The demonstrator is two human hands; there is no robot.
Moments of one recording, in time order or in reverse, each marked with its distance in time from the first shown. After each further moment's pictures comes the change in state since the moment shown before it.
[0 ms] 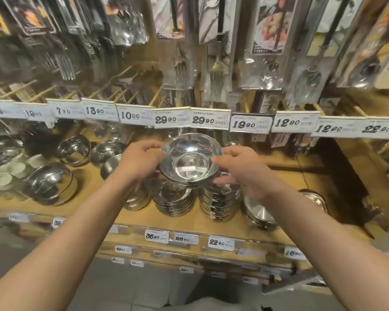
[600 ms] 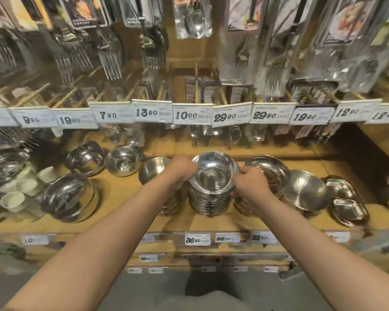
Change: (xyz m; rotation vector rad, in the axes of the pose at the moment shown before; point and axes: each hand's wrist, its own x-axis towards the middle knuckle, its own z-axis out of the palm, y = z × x) left_hand 0.089 -0.063 -0.031 0.334 -0.286 -0.094; right_hand 0.045 0.058 0.128 -0.257 0.470 0.150
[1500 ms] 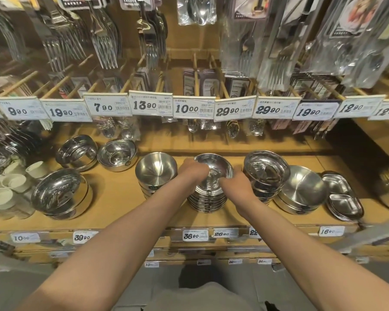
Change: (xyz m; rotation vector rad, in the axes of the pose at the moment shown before) left_hand 0.013 -0.008 0.042 -0.165 0.007 -0.134; right_hand 0.007 0.019 0.034 -0.041 -0.065 0.019
